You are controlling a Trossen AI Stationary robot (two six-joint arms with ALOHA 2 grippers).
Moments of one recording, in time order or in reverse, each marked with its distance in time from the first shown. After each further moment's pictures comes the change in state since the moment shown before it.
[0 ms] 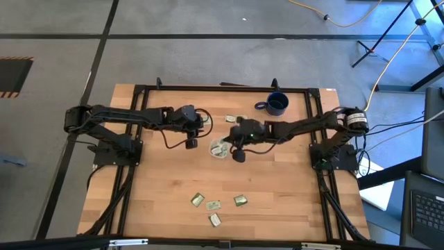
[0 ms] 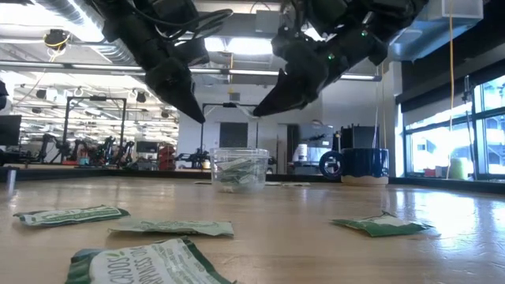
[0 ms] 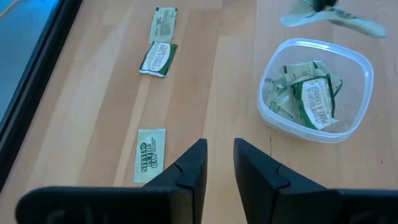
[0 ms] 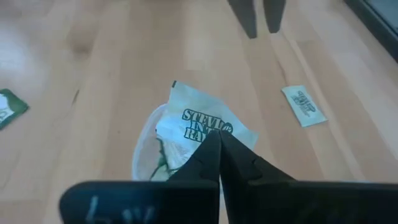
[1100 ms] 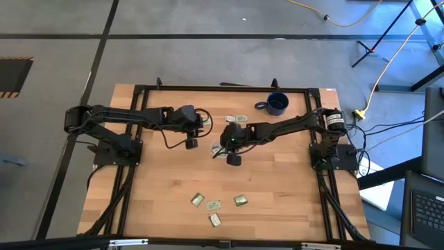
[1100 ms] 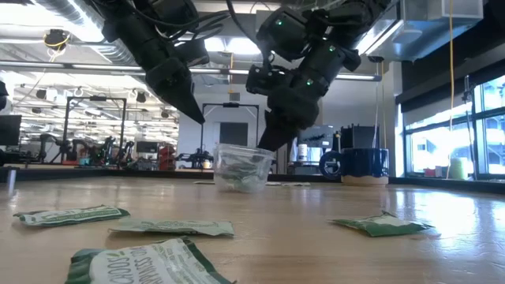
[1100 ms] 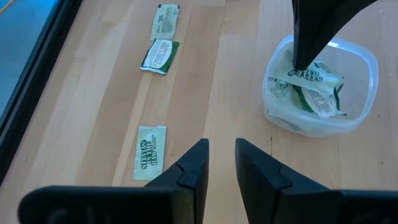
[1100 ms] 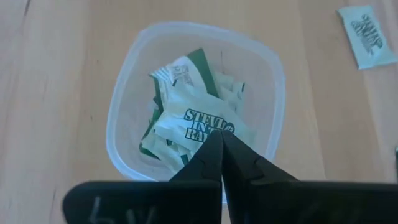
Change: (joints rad) left arm 0.000 0.000 0.000 -0.005 0.002 -0.018; right arm 0.007 0.232 0.247 -0.371 0.000 -0.030
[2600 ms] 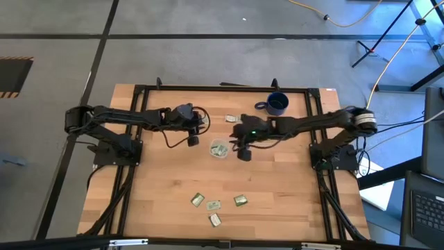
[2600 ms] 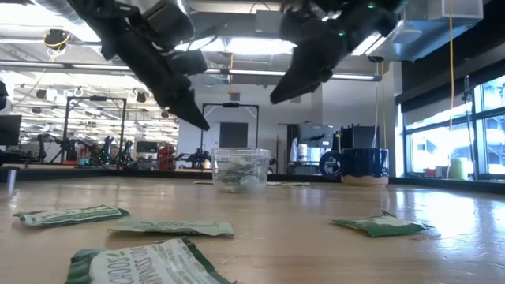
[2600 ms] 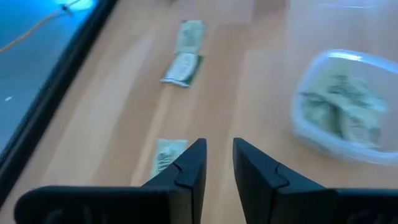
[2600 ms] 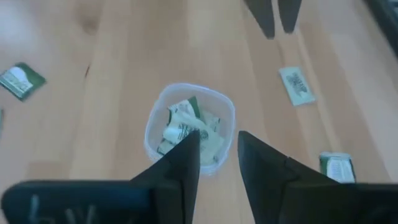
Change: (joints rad) left arm 0.050 0.003 -0.119 0.240 -0.020 0.018; right arm 0.000 -0.328 -0.151 0.051 0.010 0.023
